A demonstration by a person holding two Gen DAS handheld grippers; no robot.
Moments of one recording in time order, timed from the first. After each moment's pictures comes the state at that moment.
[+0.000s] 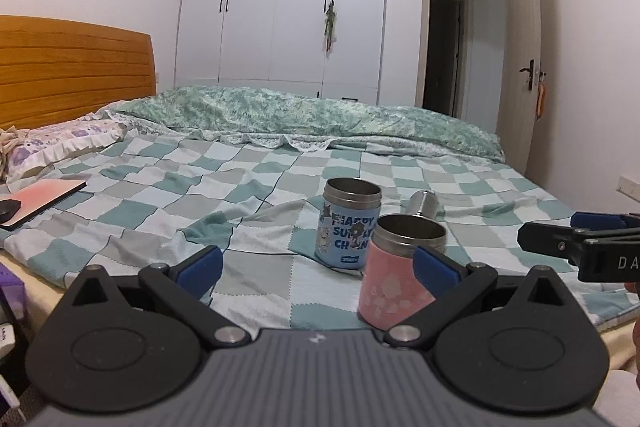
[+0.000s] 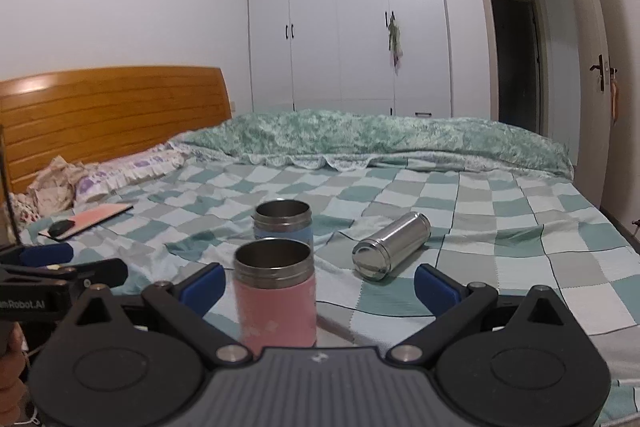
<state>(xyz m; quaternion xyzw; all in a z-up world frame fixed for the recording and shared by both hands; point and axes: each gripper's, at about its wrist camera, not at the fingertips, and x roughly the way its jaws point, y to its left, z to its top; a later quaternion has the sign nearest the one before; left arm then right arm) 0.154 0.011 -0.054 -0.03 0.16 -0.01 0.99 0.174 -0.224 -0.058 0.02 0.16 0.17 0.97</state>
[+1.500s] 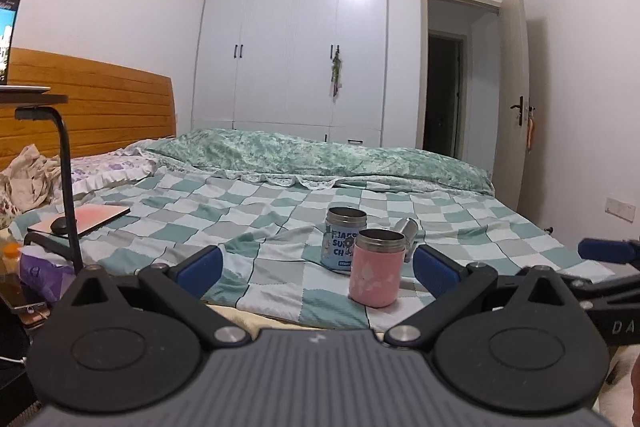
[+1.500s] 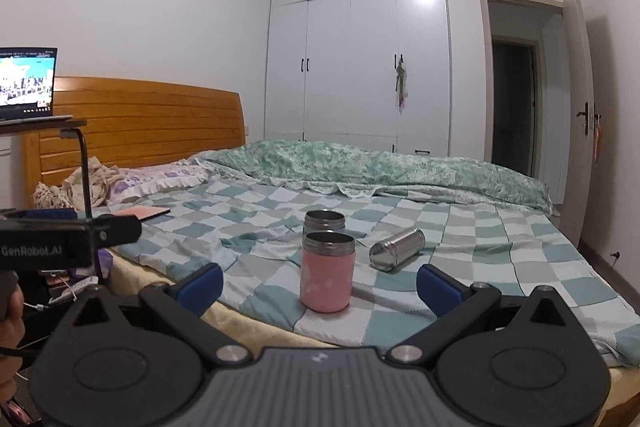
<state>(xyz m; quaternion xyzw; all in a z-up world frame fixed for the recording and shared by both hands) -0.013 0.005 -0.016 -0.02 0.10 0.00 1.00 -0.012 -0.211 -0.030 -0.02 0.11 0.16 0.98</state>
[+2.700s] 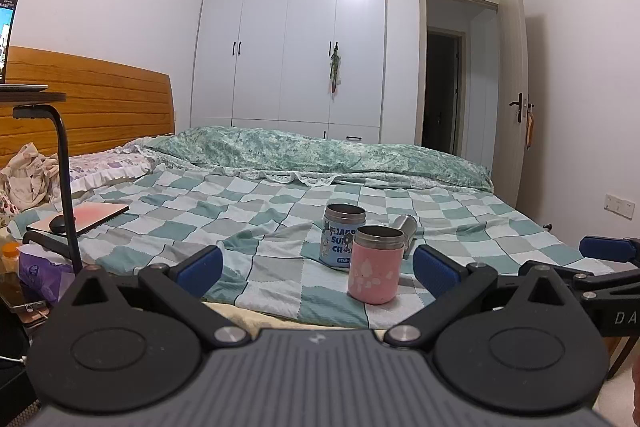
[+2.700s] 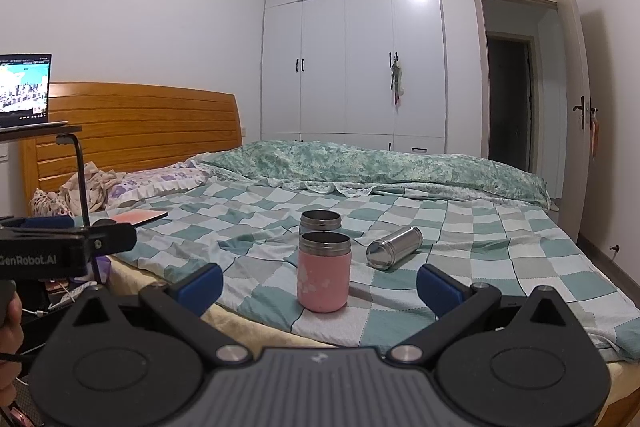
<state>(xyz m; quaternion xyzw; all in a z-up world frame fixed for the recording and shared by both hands) -0.011 0.007 -0.017 -0.02 0.10 0.00 0.99 -0.010 -0.215 -0.031 -0.01 0.11 0.15 0.98</state>
